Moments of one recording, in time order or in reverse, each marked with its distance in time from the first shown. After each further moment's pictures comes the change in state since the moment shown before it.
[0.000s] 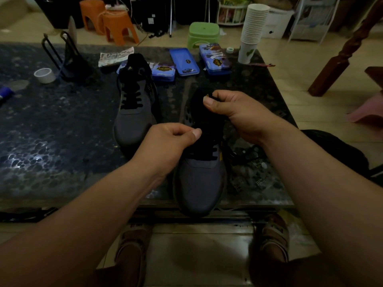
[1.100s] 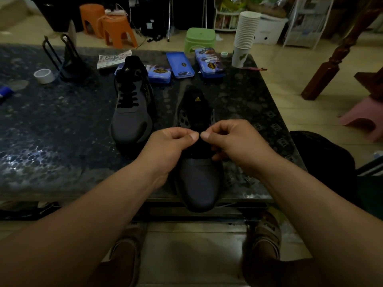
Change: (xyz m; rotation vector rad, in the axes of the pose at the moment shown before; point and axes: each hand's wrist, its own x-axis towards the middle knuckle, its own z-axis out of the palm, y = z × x) left_hand -0.004 -0.015 0.017 -0.104 0.013 -0.044; right_hand -0.068 0.020 0.018 -0.143 0.196 0.098
